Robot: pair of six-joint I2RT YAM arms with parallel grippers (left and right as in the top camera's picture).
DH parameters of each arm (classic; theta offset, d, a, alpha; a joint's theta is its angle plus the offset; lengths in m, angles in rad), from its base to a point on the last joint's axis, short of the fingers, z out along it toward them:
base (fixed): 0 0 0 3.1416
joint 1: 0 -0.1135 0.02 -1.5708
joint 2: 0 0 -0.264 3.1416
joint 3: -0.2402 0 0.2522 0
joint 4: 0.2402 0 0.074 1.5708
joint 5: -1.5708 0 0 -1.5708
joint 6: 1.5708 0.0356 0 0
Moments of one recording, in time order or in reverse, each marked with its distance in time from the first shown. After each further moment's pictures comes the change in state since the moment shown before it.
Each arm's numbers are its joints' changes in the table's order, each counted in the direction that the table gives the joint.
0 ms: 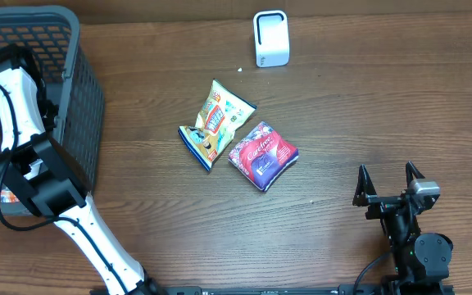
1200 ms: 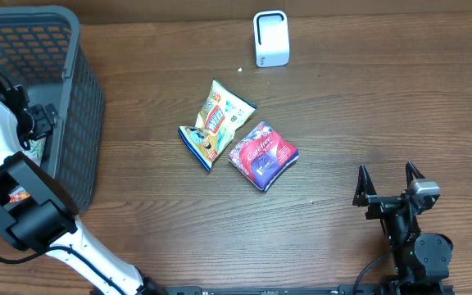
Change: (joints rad) left arm -0.137 0.253 0.419 -0.483 -0.427 0.279; right arm 0.000 0.000 0.000 0.000 0.000 0.000
